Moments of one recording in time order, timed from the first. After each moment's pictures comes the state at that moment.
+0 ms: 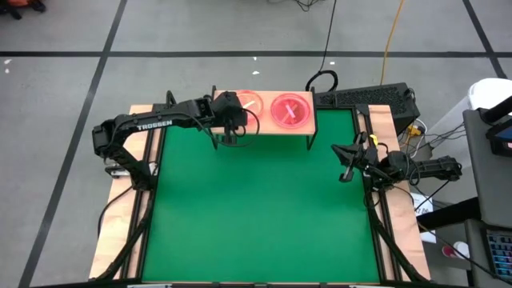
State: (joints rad) left arm 0.39 1.58 1.35 -0.61 -0.22 0.62; right arm 0.12 0.01 0.02 0.33 0.49 -0.23
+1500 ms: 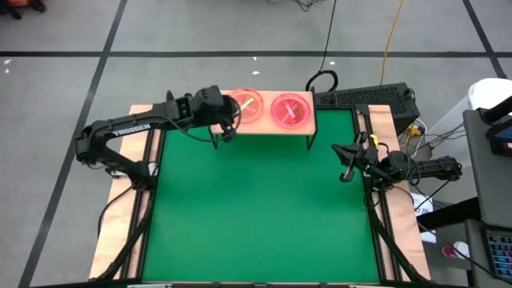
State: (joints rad) left arm 0.34 1.40 1.33 -0.56 -0.25 0.23; right arm 0.12 0.01 0.02 0.35 0.50 -0.23
